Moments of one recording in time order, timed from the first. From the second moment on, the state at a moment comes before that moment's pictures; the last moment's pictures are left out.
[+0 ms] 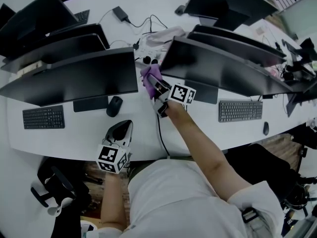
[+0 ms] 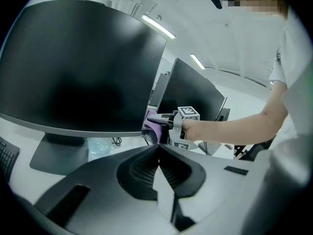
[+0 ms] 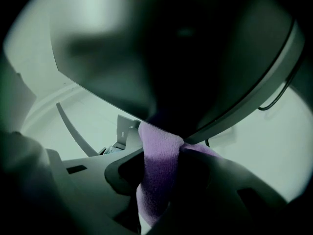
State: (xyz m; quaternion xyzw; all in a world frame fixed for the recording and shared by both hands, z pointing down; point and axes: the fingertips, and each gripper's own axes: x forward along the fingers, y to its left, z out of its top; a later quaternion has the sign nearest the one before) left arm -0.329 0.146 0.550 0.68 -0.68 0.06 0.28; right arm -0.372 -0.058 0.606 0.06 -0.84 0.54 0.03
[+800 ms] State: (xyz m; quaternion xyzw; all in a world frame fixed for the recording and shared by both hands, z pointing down) left arm -0.310 0.126 0.524 0.70 -0.67 0.05 0.24; right arm -0.364 -0.061 0.488 0.04 -0.84 0.53 -0.07
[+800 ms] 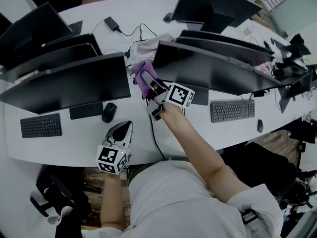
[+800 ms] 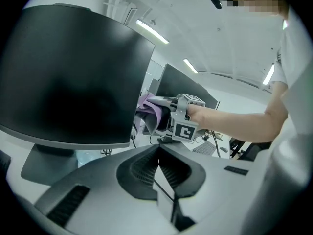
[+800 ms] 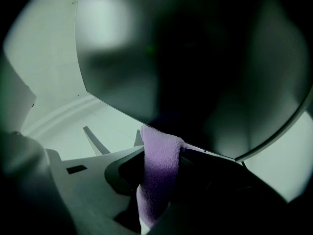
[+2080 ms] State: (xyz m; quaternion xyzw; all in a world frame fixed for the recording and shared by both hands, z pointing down) left arm -0.303 0.098 0.483 0.72 -0.66 0.03 0.20; right arm -0.344 -0.062 0.268 -0.02 -0.86 0.46 -0.22
